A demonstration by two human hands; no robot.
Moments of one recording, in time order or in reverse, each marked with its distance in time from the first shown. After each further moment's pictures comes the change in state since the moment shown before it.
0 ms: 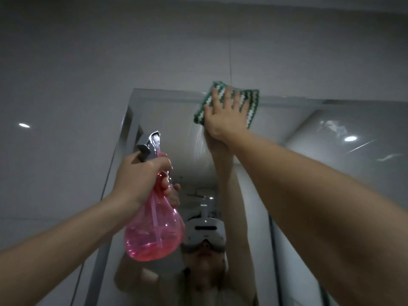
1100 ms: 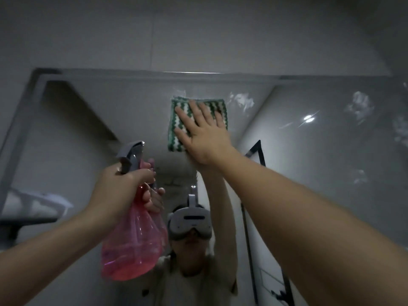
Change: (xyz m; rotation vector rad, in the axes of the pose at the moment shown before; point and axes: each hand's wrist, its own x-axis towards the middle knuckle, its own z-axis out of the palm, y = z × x) left_hand -0.083 -0.048 0.134 0.022 -0.097 -0.087; right_hand -0.103 0.166 -0.013 -0.037 -0.051 -0.246
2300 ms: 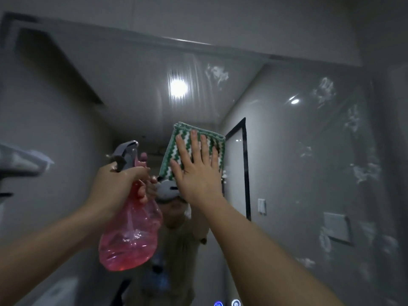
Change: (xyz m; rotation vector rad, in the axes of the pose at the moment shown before) left_hand -0.072 -0.031 0.030 -0.042 0.052 -0.142; right_hand -0.161 -0.003 0.019 0.107 -0.119 0.133
